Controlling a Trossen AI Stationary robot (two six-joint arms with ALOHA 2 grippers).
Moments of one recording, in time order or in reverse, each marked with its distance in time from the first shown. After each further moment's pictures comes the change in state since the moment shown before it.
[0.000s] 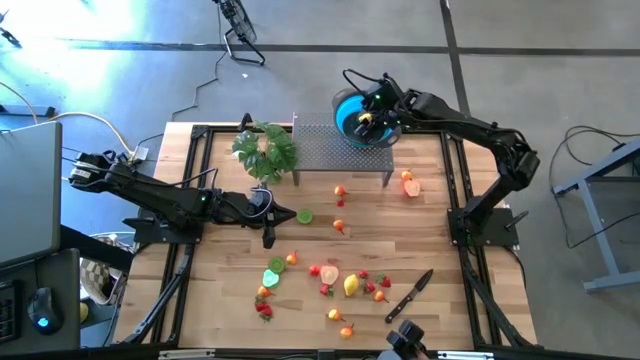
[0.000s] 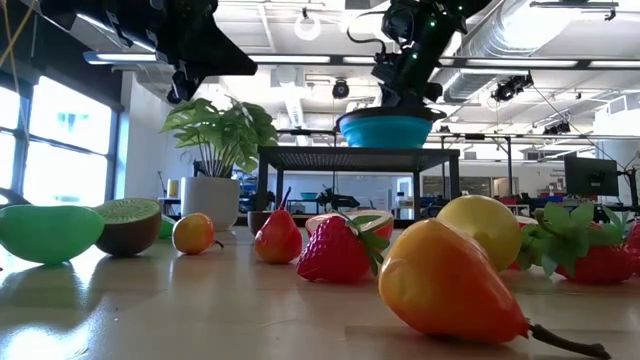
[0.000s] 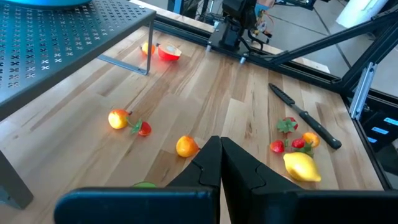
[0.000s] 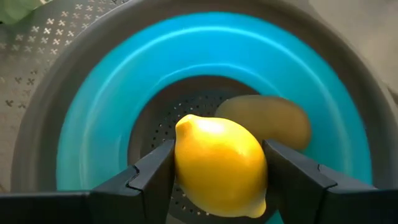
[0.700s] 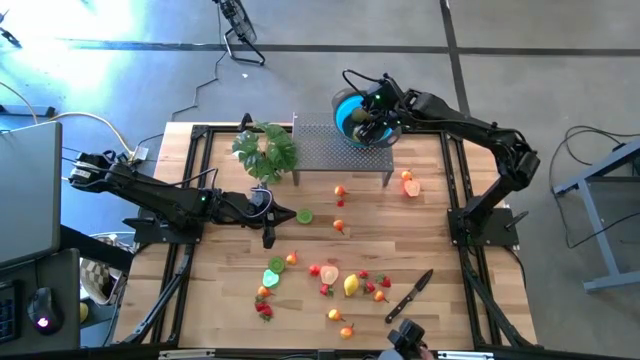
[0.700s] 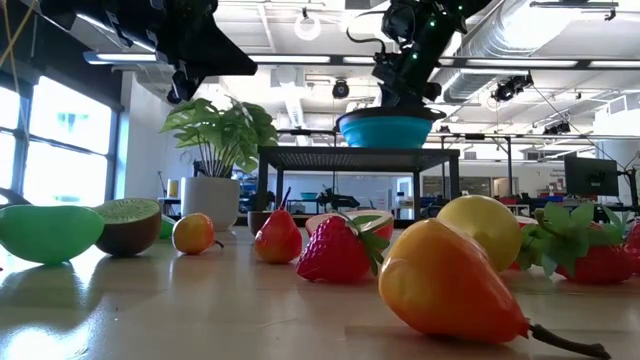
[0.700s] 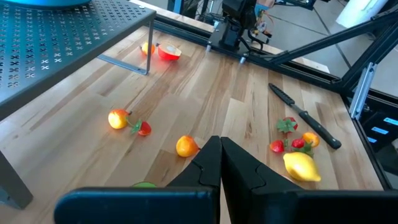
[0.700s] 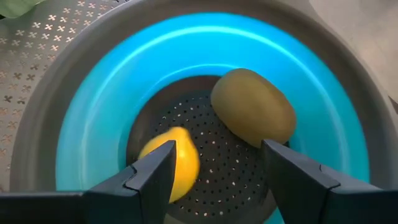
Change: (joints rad) left arm 0.000 0.000 0.000 0.000 0.000 0.000; right arm 0.001 0.000 0.000 0.001 0.002 -0.016
